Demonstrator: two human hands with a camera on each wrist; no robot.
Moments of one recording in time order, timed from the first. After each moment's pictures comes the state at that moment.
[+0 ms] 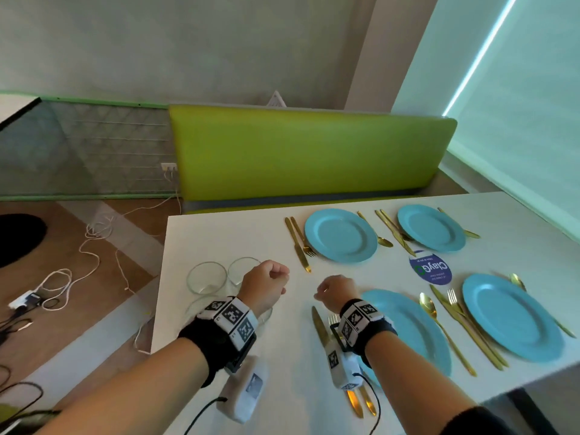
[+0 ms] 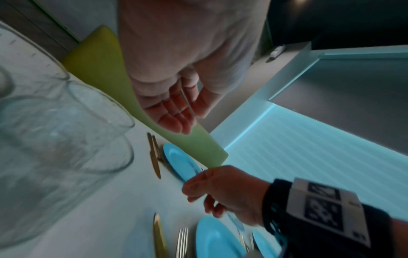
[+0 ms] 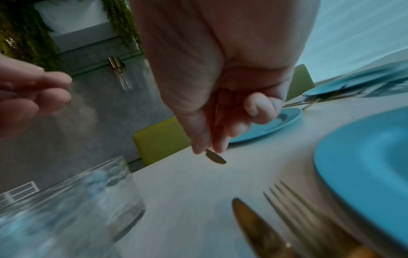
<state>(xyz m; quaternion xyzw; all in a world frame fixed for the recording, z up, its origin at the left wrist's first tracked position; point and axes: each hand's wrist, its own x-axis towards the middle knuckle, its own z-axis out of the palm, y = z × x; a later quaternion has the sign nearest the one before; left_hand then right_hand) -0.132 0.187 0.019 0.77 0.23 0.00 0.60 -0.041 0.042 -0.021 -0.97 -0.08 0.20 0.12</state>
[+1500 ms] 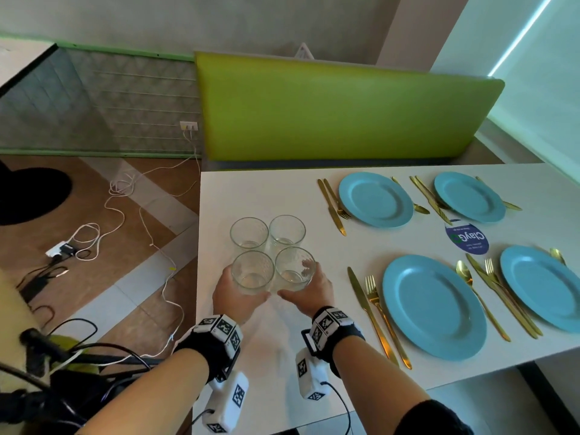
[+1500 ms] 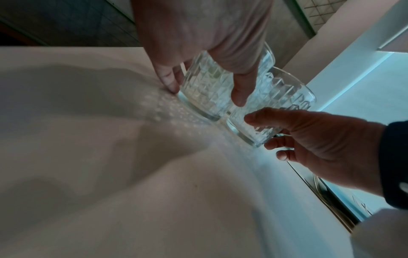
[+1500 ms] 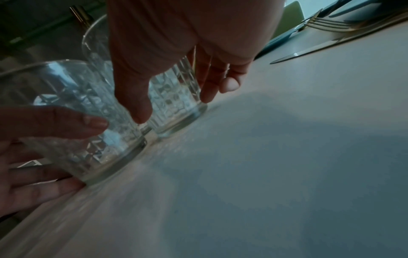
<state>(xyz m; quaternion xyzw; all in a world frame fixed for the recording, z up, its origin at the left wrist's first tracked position) -0.226 0.258 -0.093 0.76 0.38 0.08 0.52 -0.146 0.124 -0.090 -0.92 -0.04 0.18 0.35</state>
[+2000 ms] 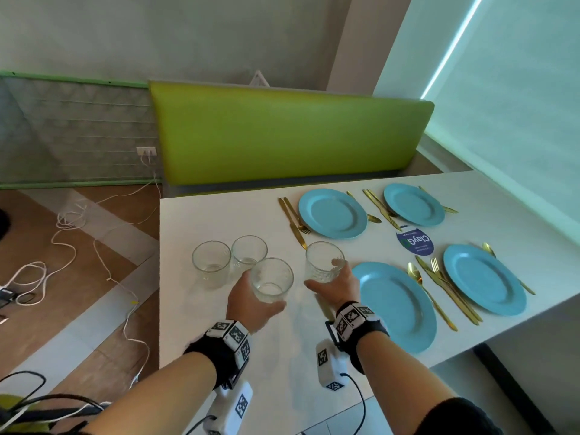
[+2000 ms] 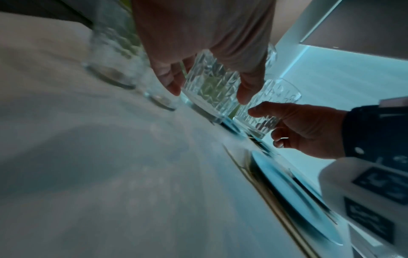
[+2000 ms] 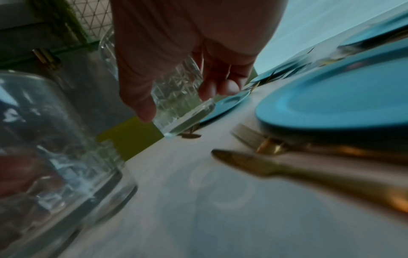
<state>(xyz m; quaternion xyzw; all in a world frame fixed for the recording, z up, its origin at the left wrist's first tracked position) -0.192 0.202 -0.048 0.82 0.22 0.02 0.53 -0.109 0.041 -0.034 -0.92 0.08 0.08 0.37</state>
